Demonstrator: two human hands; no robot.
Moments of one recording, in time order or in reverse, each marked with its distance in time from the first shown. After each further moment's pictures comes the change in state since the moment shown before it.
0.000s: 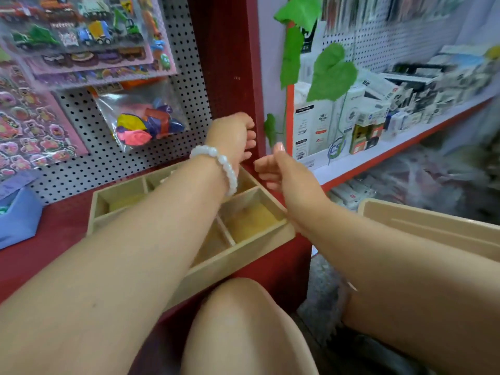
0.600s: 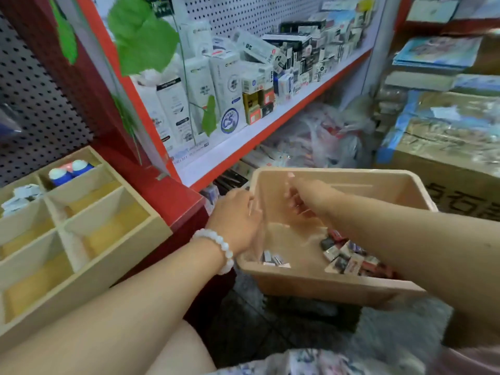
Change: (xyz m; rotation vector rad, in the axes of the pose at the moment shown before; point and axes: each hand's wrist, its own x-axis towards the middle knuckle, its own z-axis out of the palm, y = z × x) left_hand -0.063 -0.158 0.147 1.020 -0.503 0.413; right_hand -0.018 0.095 -0.224 -0.271 0.234 0.529
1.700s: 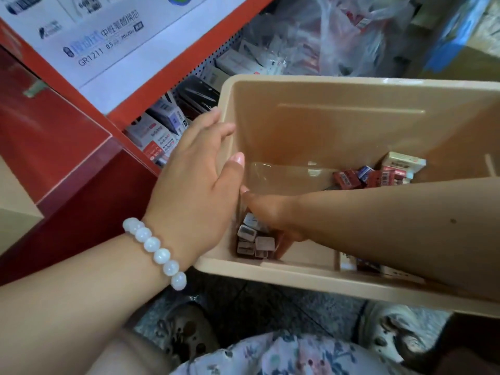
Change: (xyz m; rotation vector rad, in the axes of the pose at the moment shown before) left_hand 0.010 -0.009 0.034 -0.146 0.074 0.048; right_hand 0.055 0.099 0.072 -0.174 -0.516 0.588
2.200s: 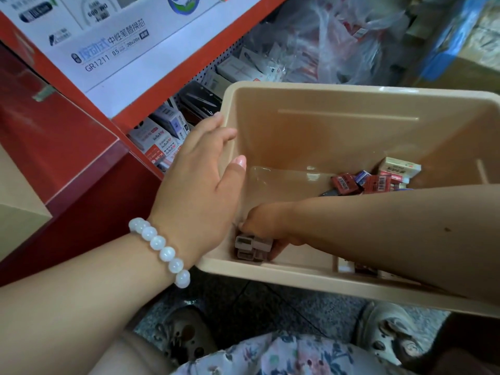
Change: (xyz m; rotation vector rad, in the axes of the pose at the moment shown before) left_hand 0.000 0.000 0.000 -0.030 0.009 0.006; right_hand 0.005 0.002 0.009 -0.244 0.003 -0.093
